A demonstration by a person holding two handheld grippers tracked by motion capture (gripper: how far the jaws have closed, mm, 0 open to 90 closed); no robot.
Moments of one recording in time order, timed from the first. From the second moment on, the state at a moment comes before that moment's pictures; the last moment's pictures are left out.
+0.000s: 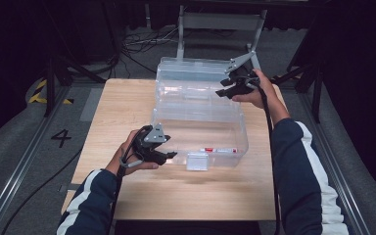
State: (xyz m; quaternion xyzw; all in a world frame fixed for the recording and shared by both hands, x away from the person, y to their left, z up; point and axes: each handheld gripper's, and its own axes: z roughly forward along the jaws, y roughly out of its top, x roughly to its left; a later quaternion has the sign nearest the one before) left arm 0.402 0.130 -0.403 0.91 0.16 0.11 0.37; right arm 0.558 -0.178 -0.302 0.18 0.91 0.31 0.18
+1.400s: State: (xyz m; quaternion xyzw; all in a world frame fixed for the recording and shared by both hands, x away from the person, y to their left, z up) left arm 0.405 0.120 -0.413 0.93 0.12 0.09 0.33; right arm 0.561 -0.157 -0.298 0.14 0.95 0.25 0.16
